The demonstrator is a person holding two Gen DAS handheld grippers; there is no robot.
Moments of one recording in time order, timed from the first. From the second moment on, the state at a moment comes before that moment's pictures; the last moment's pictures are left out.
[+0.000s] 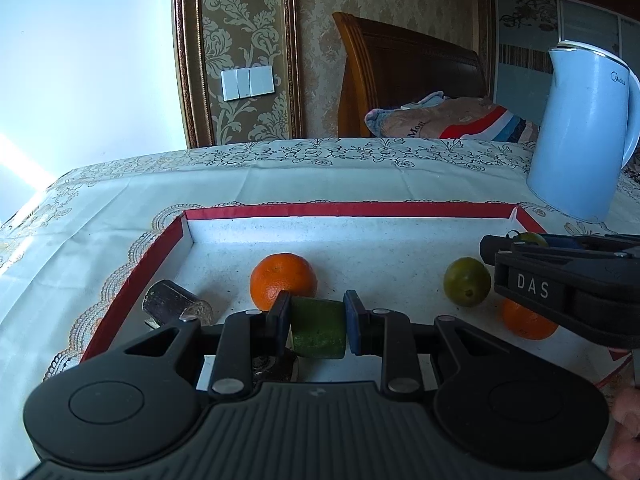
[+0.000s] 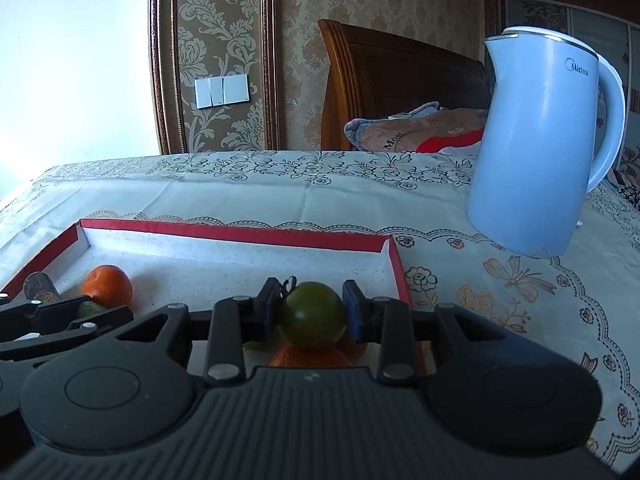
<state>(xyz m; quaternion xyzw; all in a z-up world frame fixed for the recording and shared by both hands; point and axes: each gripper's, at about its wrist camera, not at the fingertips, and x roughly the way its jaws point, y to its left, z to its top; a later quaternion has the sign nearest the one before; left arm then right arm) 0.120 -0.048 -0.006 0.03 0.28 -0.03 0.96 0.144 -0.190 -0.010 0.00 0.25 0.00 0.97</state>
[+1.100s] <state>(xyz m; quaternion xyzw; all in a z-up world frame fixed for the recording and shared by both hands) 0.112 -0.035 -0.004 0.01 0.27 -0.03 0.96 0.131 -0.192 -0.006 0.02 0.23 -0.02 0.97</state>
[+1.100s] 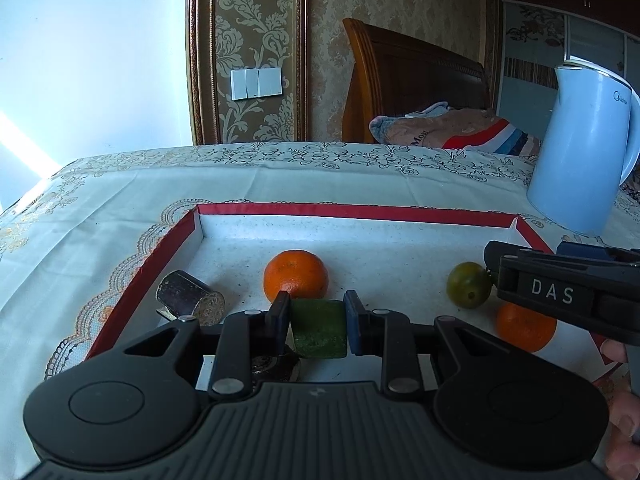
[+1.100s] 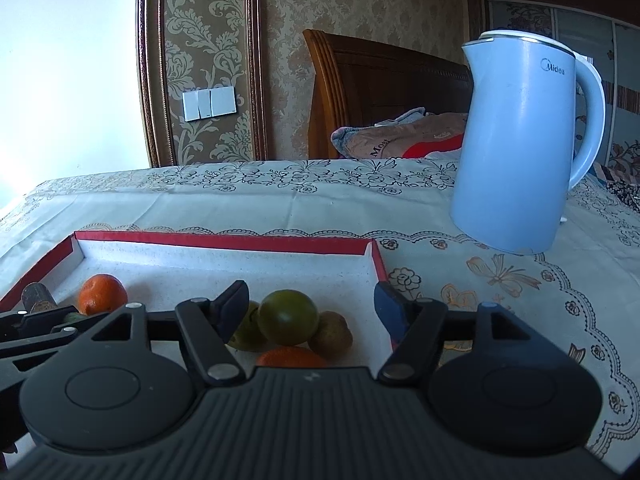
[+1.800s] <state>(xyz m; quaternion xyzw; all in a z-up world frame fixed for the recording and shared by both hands) 0.093 -0.024 0.000 0.00 0.26 -0.02 0.97 0.107 -0.194 -0.005 0.02 0.23 -0.01 0.97</state>
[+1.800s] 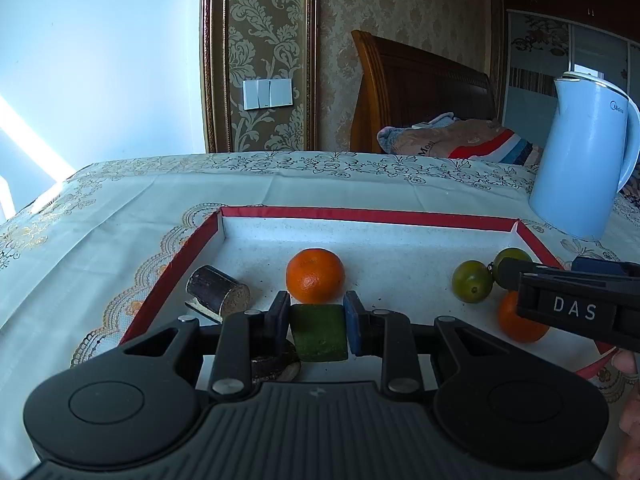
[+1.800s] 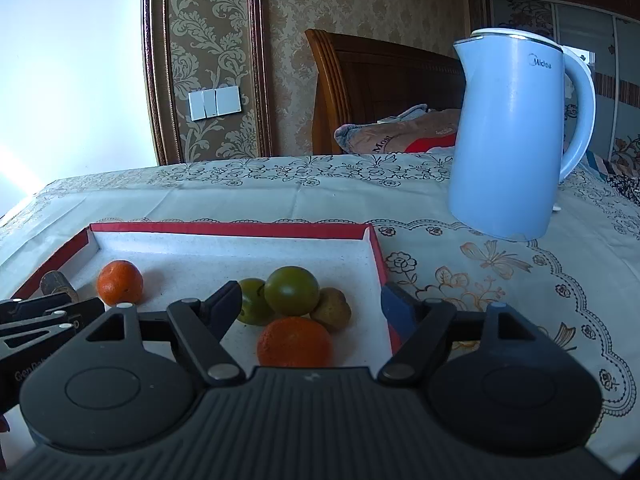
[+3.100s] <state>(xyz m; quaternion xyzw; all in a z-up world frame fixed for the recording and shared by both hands) 0.039 0.001 0.002 -0.01 0.24 -0.04 0.97 0.044 -0.192 -0.014 0.02 0.23 0.00 0.97</state>
